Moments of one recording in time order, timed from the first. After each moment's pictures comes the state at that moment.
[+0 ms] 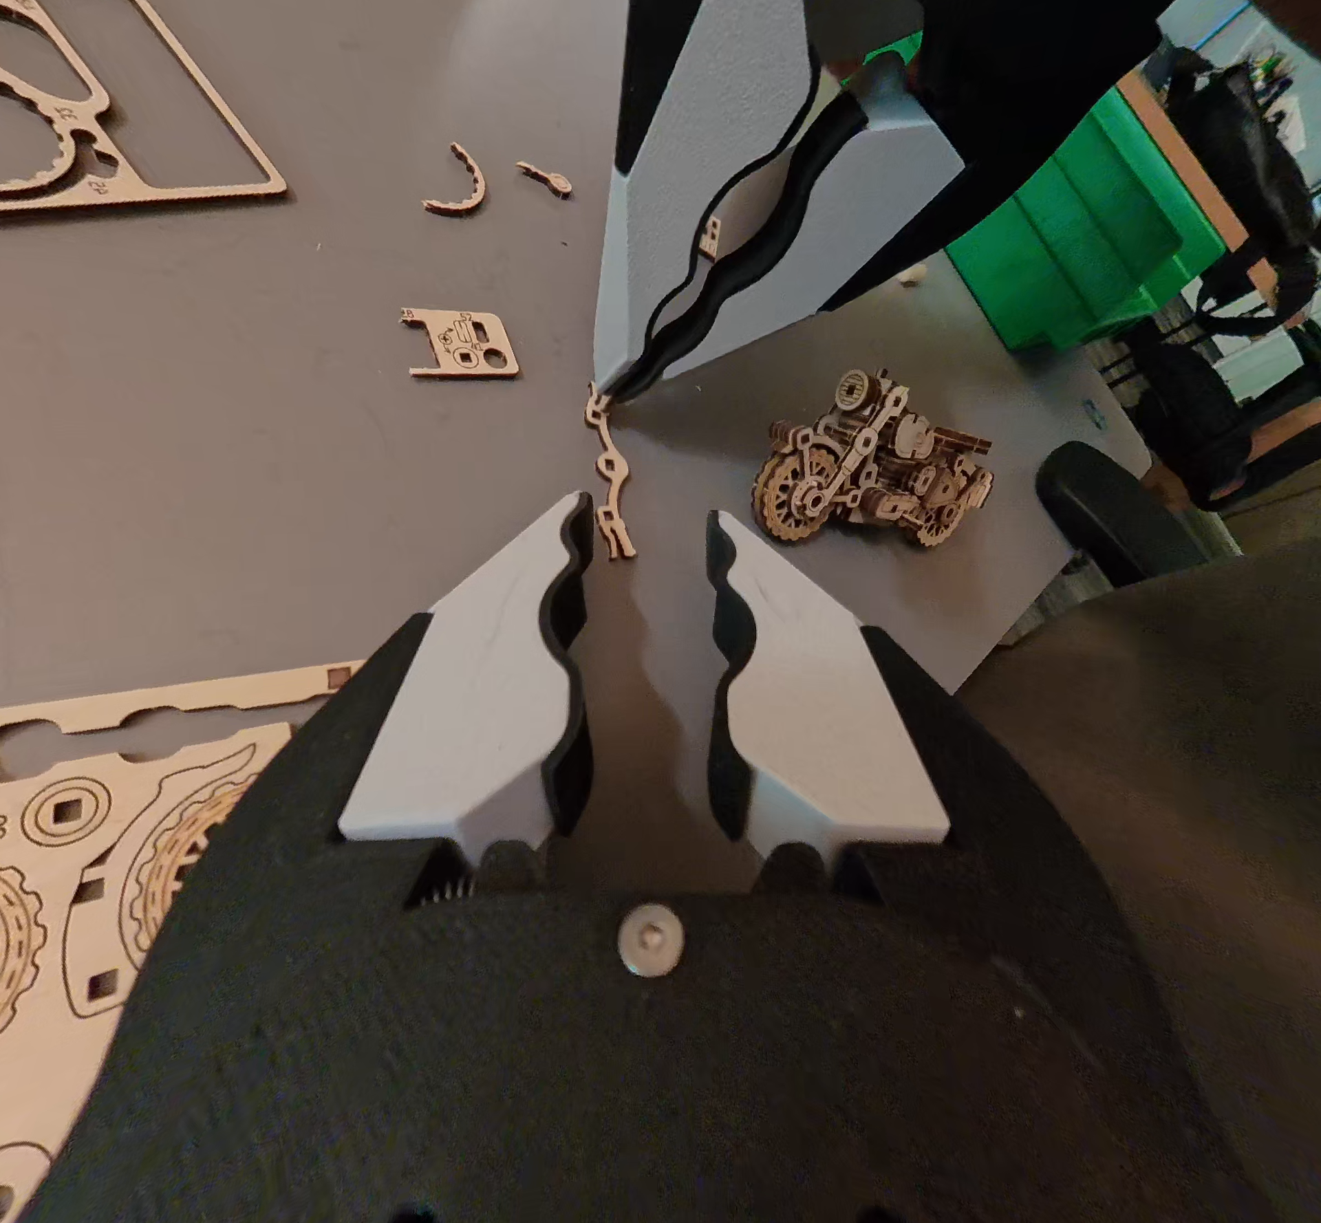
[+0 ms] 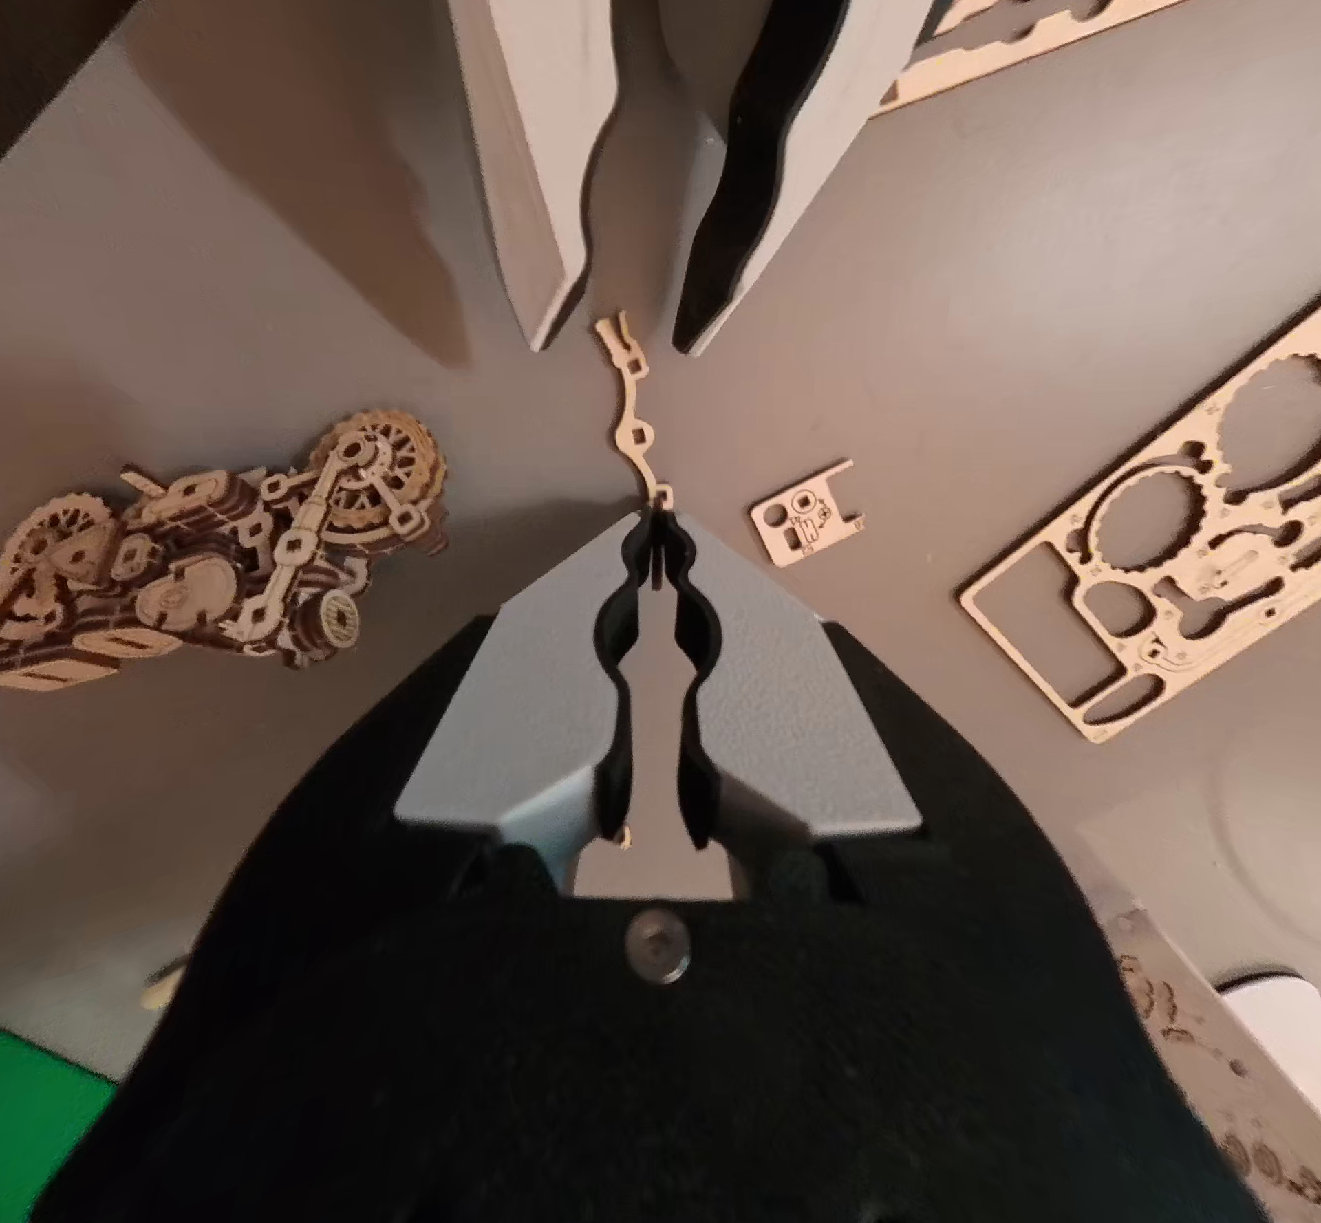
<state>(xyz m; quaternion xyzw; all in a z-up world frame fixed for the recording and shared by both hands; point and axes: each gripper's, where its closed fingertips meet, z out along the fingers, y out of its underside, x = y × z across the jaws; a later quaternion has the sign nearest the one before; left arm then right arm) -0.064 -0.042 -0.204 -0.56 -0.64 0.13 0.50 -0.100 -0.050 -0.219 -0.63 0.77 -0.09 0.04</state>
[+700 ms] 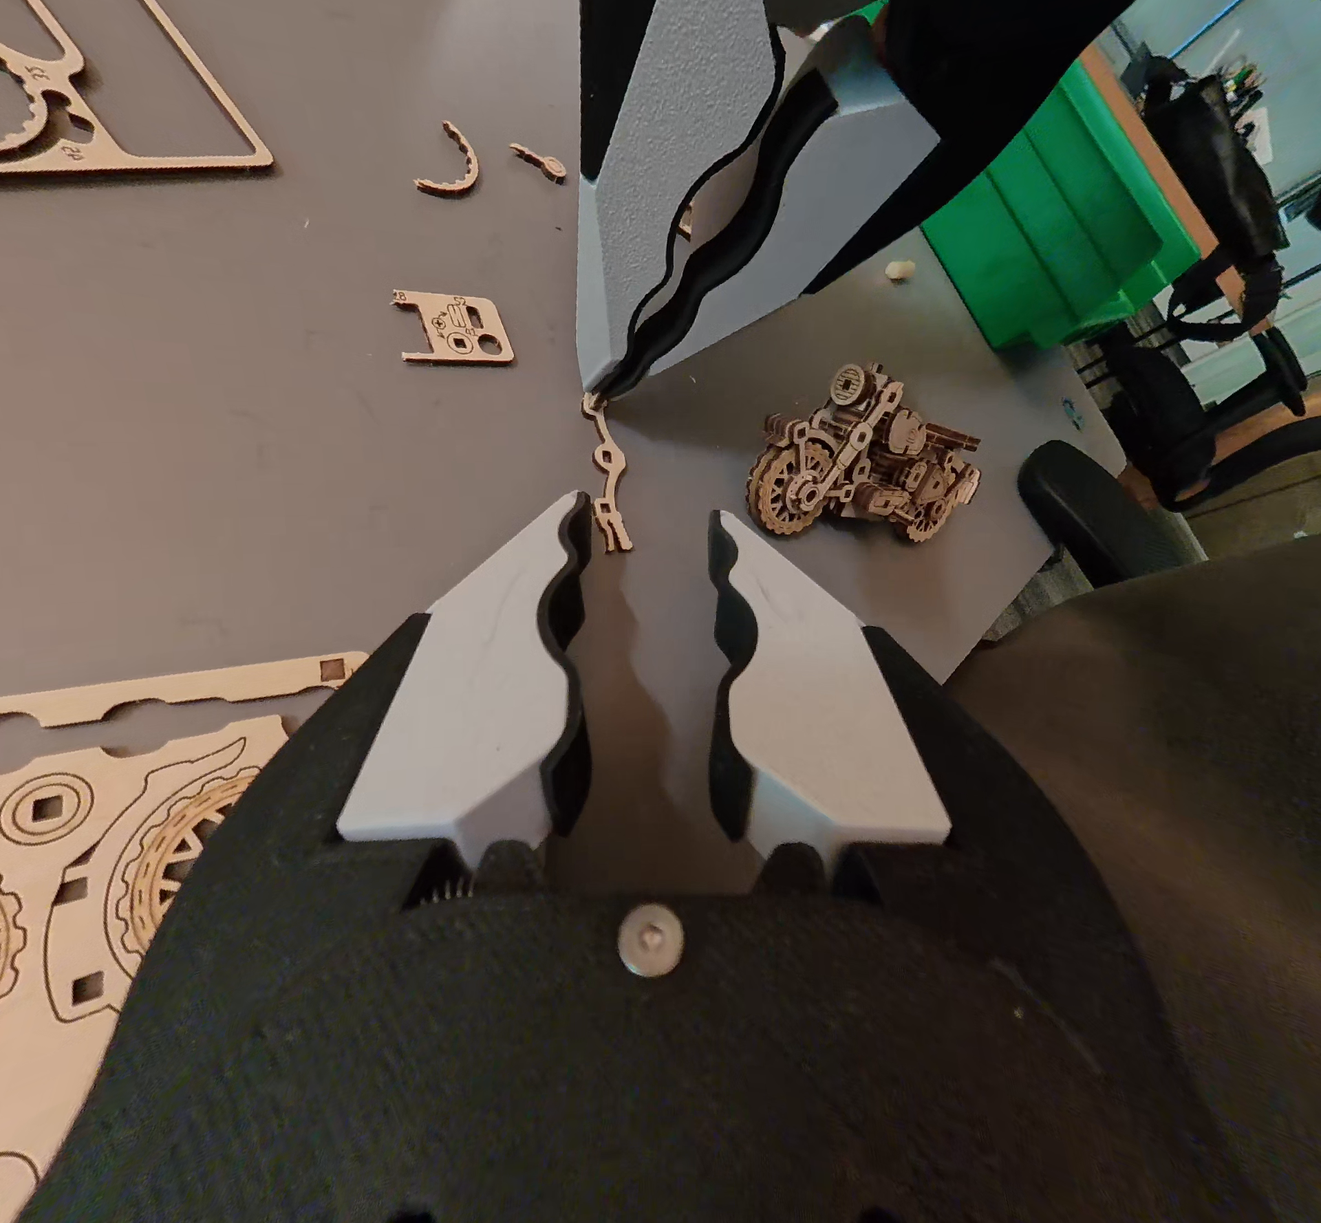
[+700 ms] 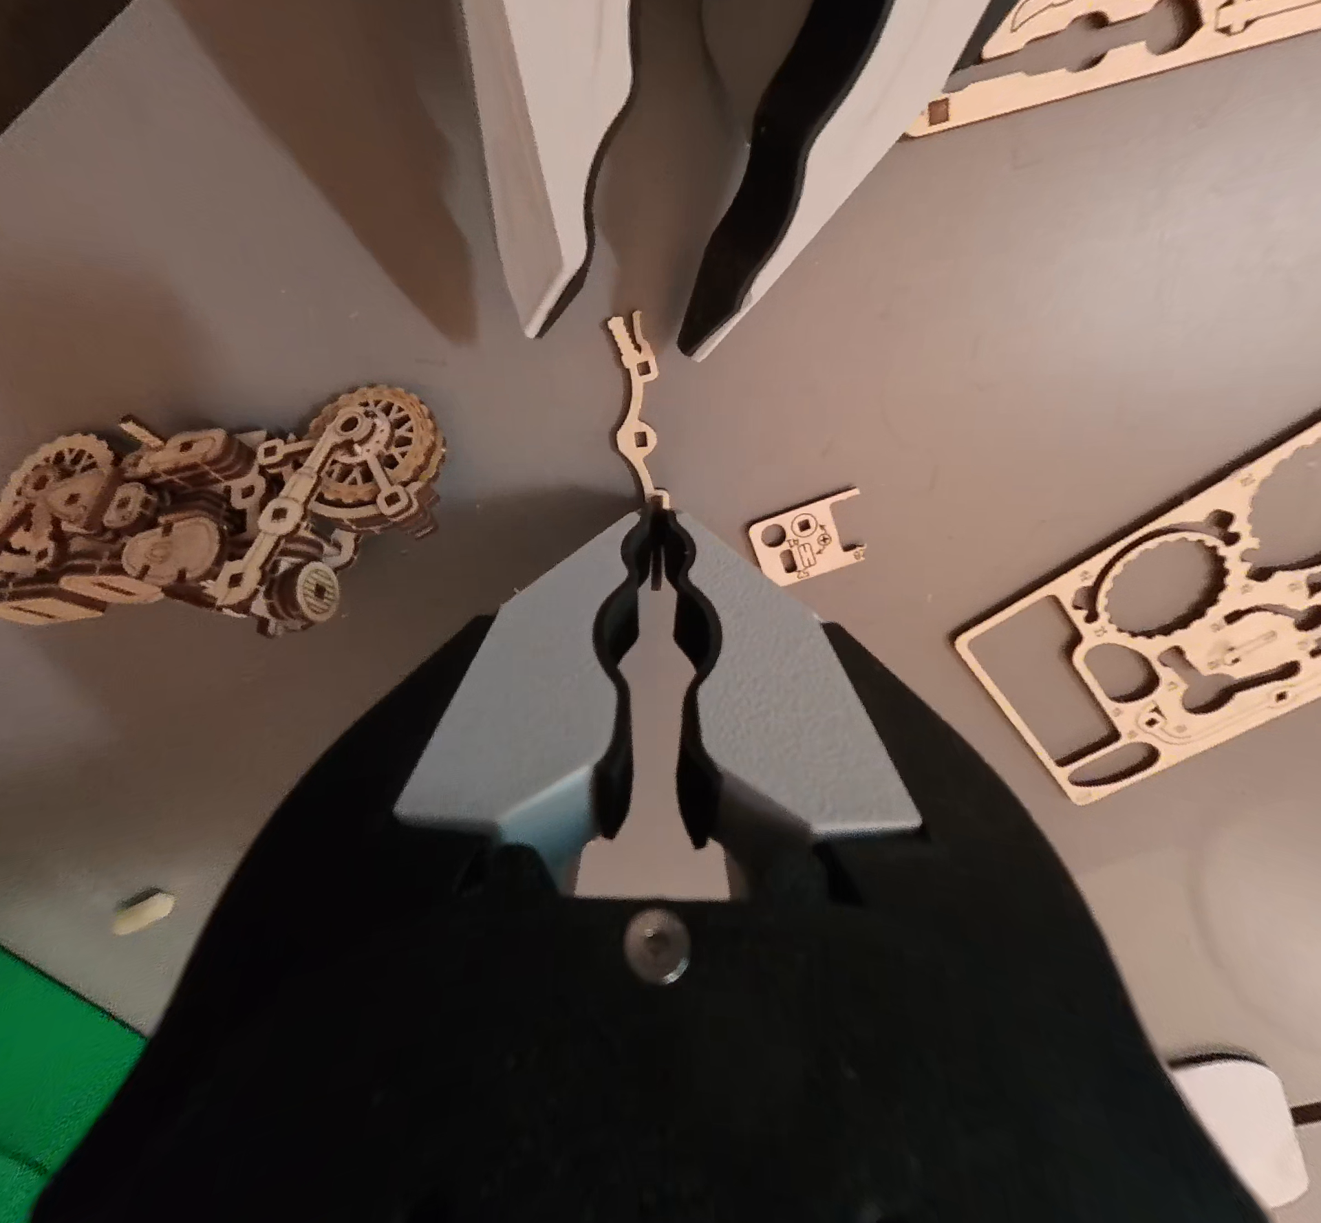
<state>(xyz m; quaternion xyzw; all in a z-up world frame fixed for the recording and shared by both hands) -0.063 -0.041 -0.206 -0.56 -0.65 0.11 0.51 -0.100 -0.051 -0.223 -0.67 0.74 -0.05 0.07</state>
